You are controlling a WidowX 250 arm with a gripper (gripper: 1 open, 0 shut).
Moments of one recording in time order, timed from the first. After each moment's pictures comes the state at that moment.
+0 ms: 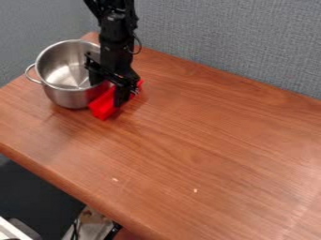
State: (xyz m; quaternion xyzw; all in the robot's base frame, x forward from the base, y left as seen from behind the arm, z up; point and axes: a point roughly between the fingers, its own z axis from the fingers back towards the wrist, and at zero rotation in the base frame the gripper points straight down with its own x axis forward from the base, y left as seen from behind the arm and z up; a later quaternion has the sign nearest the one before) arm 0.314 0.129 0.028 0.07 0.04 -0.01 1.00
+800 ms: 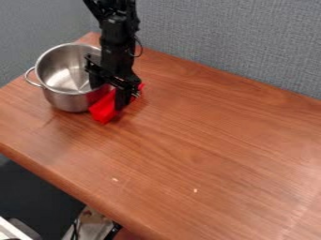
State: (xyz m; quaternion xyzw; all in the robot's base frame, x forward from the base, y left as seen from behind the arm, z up) arm 0.308 0.122 0.030 0.07 0.04 -0.01 1.00
